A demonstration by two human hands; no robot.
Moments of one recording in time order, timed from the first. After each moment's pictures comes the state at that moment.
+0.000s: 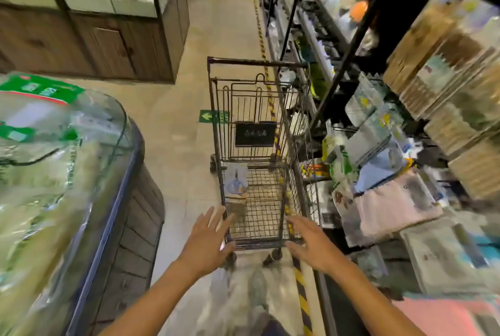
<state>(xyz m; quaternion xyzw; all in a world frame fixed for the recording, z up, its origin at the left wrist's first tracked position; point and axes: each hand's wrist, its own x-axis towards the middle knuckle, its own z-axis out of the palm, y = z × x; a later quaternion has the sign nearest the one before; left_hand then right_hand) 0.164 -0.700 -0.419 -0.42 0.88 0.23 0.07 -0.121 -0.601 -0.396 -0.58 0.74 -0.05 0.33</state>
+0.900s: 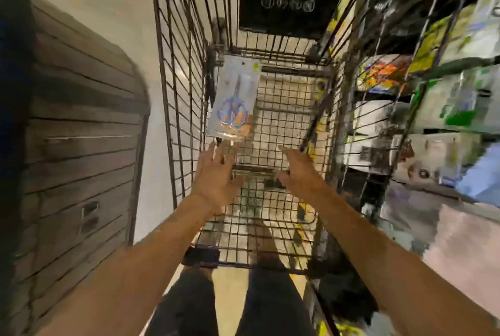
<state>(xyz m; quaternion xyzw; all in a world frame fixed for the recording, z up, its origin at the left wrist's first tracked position) -0.015 -0.897 -0.680 -0.55 0.72 0.36 0.22 -0.238 -0.873 -0.686 -0.50 0.69 0.09 0.51</state>
